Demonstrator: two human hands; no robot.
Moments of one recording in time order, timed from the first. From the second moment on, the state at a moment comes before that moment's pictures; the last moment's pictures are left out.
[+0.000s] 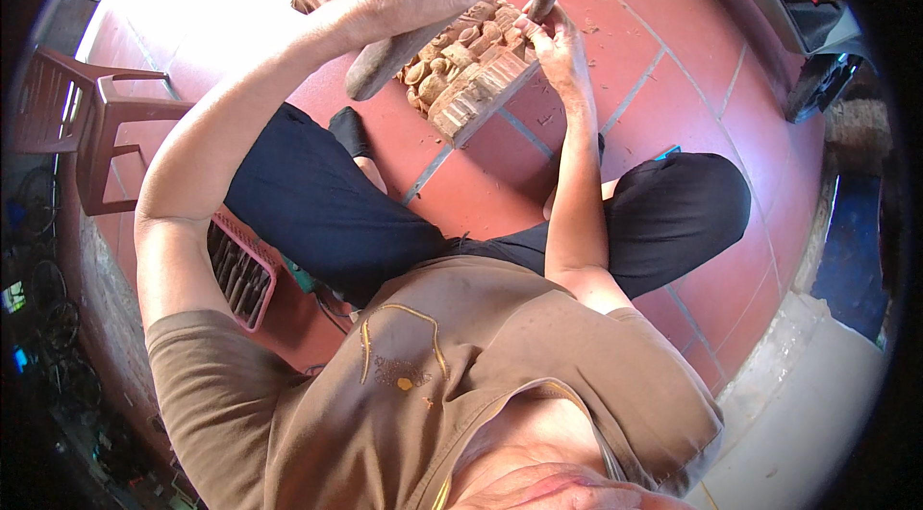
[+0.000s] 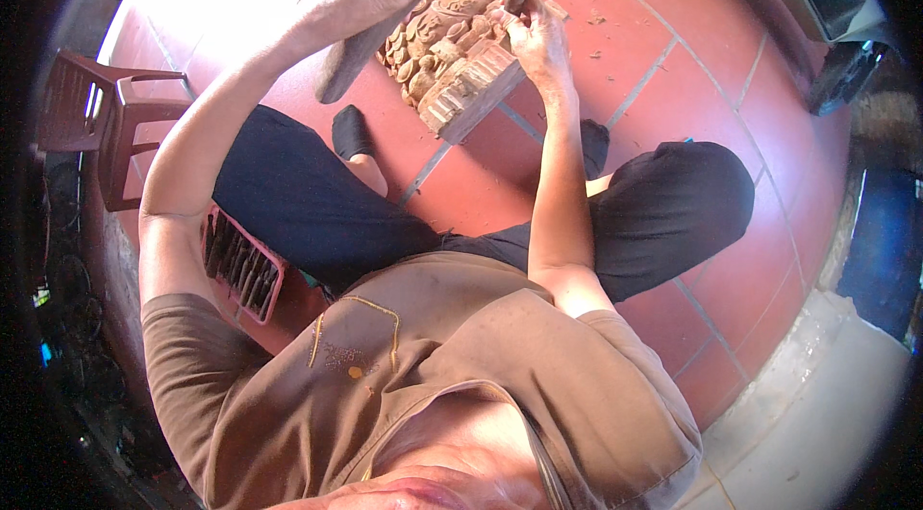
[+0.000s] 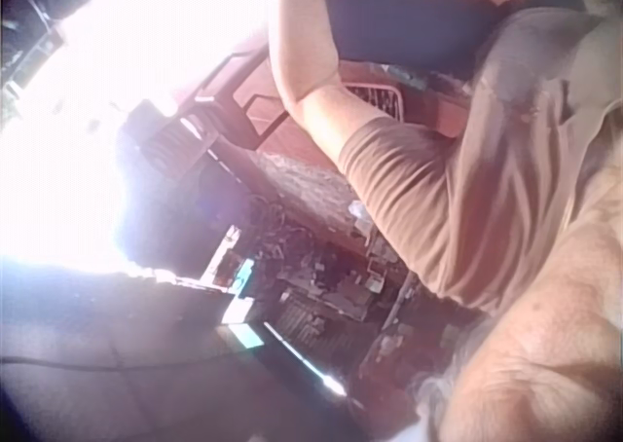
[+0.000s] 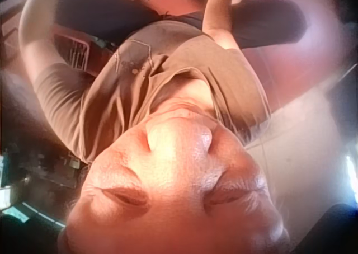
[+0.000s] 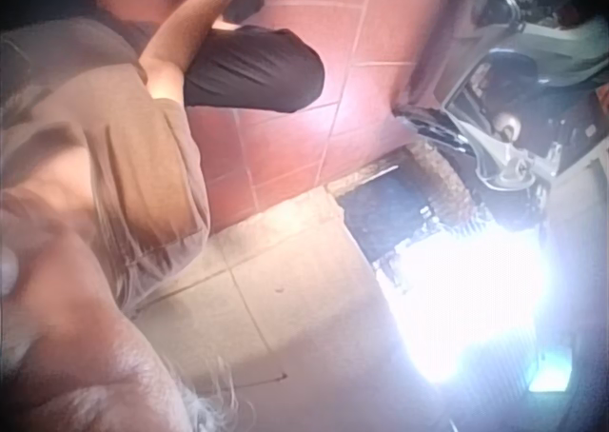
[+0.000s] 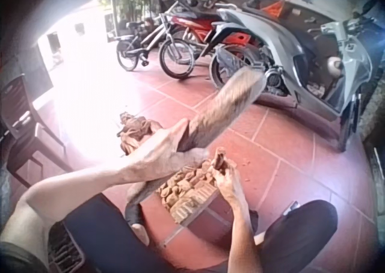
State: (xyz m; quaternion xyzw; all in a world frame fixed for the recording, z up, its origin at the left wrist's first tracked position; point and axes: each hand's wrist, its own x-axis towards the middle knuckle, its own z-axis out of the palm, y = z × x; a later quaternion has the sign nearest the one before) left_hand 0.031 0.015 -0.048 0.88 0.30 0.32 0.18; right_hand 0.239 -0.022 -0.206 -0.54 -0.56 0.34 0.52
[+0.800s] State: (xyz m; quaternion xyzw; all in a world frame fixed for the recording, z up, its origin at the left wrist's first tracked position) left_hand 0.024 0.002 -0.005 0.86 0.43 0.12 0.23; right_hand 0.235 -0.024 -0.201 -0.57 -0.57 0.33 0.50
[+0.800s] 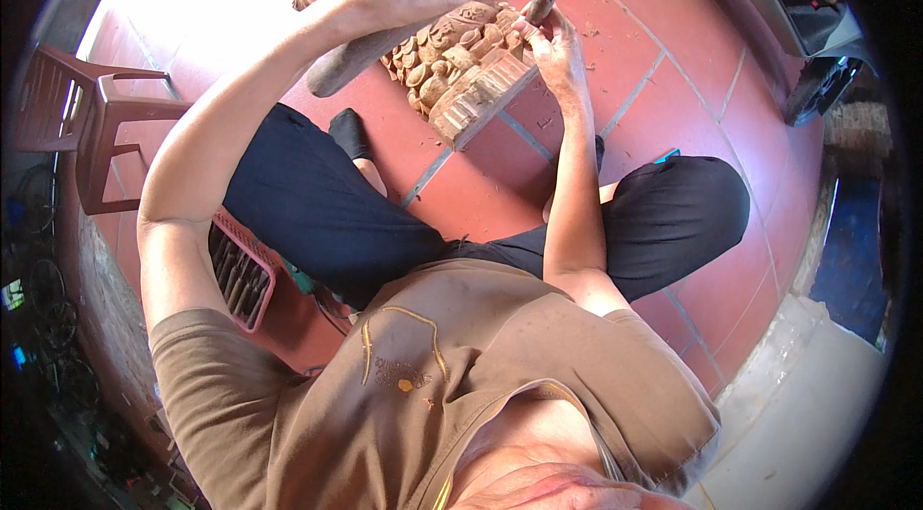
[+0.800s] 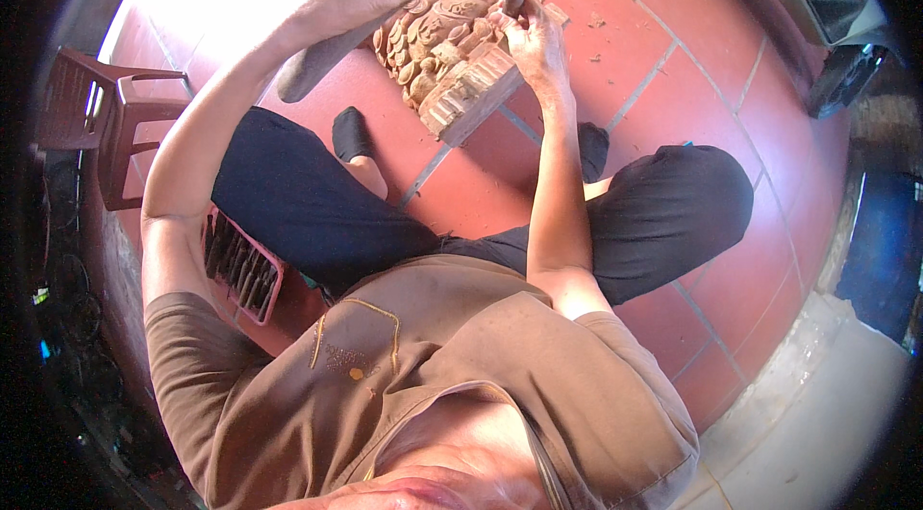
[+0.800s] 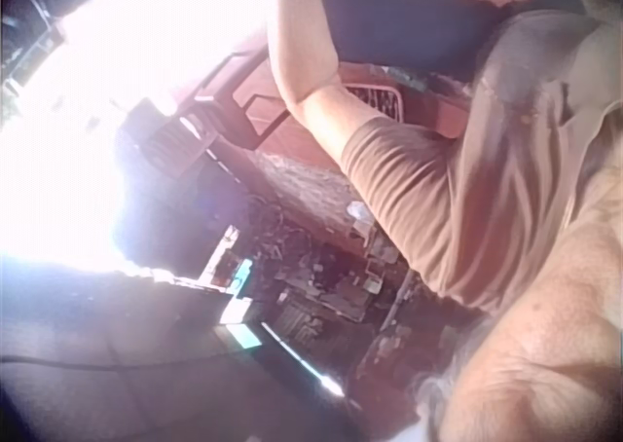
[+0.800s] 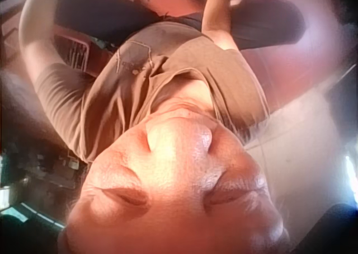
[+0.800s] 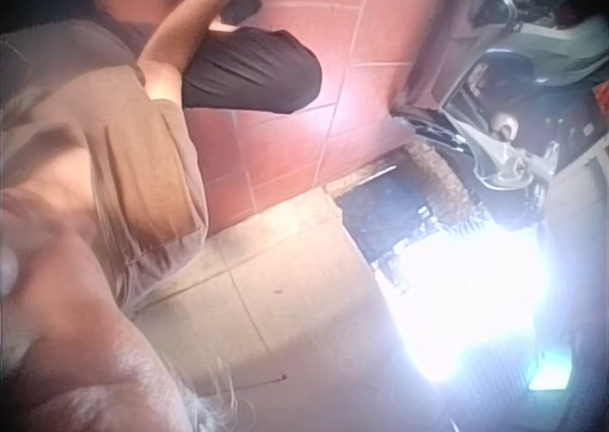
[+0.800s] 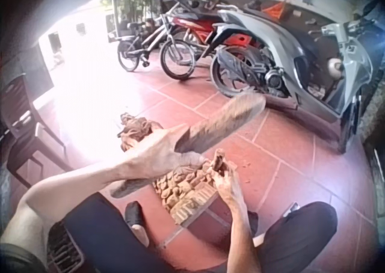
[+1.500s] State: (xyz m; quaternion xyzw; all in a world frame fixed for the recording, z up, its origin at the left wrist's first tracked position) left_hand 0.023 0.000 -0.012 0.83 0.38 0.25 0.31; right_hand 0.236 -0.022 -0.205 -0.56 -0.58 0.33 0.49
